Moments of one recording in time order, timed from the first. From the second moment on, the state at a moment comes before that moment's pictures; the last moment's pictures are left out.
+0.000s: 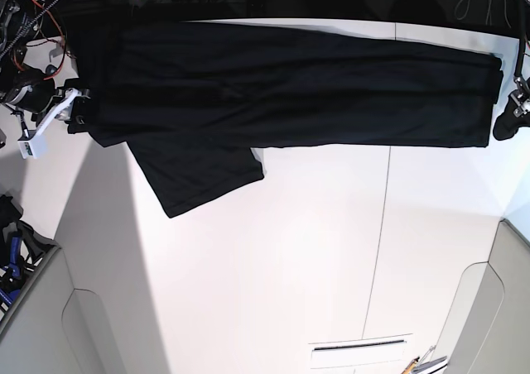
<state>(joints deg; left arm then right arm) 13.0 -34.1 -41.1 64.7 -71.2 -35.9 57.3 -10.4 16.0 31.9 95.6 40.8 31.1 -74.8</state>
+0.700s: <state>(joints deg) 13.0 -34.1 -41.1 64.7 -71.3 -36.0 55.7 2.7 16.0 31.1 95.6 42.0 31.0 -68.3</state>
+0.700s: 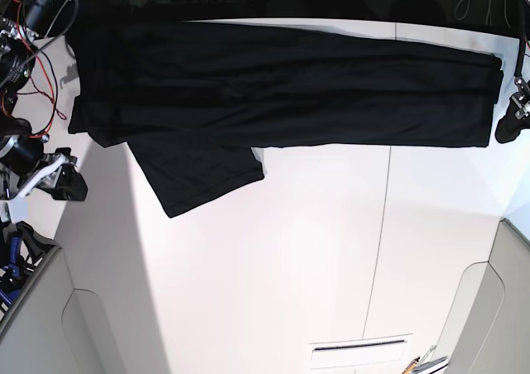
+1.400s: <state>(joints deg) 12.8 -32.4 -41.1 64.7 -72.0 -35.9 55.3 15.7 13.9 5.1 60.9 28.4 30.7 -47.5</state>
